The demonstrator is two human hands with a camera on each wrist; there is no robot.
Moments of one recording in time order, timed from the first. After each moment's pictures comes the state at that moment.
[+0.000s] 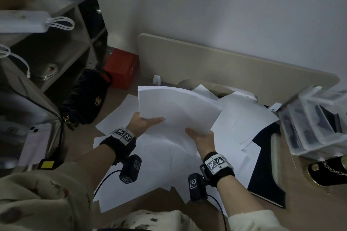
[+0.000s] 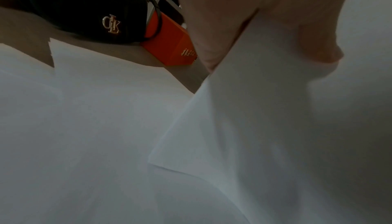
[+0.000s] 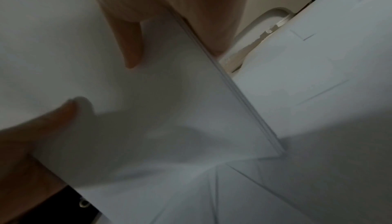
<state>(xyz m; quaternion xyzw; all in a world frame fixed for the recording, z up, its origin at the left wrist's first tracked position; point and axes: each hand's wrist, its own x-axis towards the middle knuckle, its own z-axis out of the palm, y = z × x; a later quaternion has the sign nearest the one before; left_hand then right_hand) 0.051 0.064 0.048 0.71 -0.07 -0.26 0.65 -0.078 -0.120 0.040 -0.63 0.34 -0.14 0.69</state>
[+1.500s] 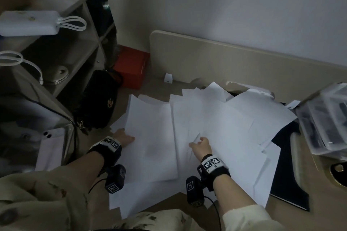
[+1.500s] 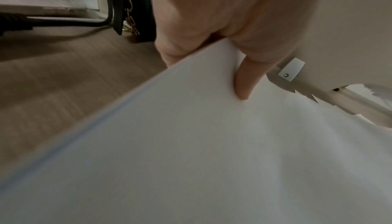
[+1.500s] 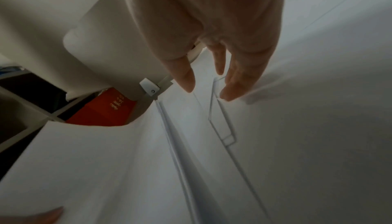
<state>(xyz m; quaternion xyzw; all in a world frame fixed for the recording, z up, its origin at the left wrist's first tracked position) 0.112 0.166 -0.018 0.89 0.04 -0.35 0.30 -0.041 -0.077 -0.017 -0.69 0.50 0.11 0.52</state>
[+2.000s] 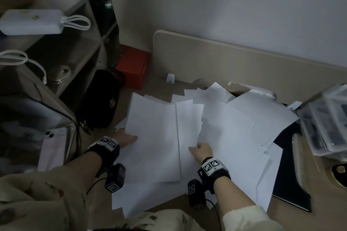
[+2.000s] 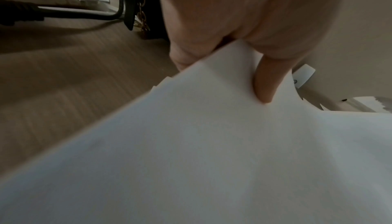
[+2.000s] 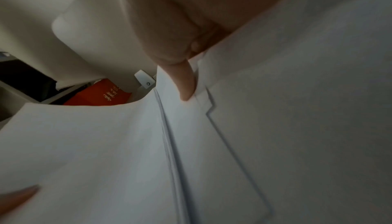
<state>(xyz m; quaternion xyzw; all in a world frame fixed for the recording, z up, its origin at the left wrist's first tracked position) 0.110 0.172 -0.006 0.86 0.05 -0.37 0.34 -0.045 -0.069 -0.022 -0.76 0.46 0.11 0.45</state>
